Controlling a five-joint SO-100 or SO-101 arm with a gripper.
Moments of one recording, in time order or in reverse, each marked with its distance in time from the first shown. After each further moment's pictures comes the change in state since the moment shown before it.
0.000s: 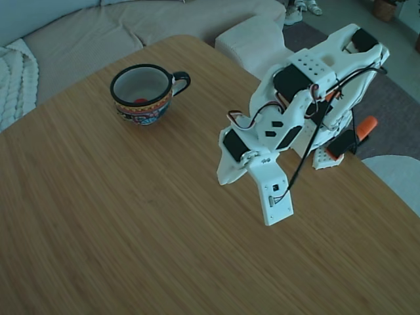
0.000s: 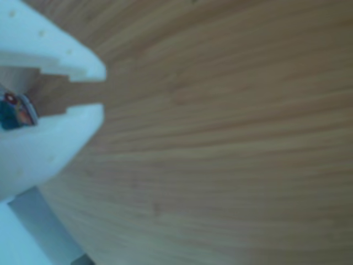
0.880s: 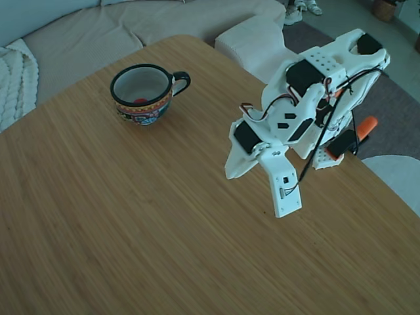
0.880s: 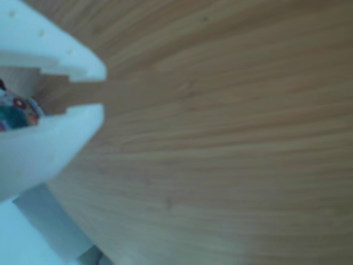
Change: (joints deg) arm 0.1 13.5 6.2 3.3 0.2
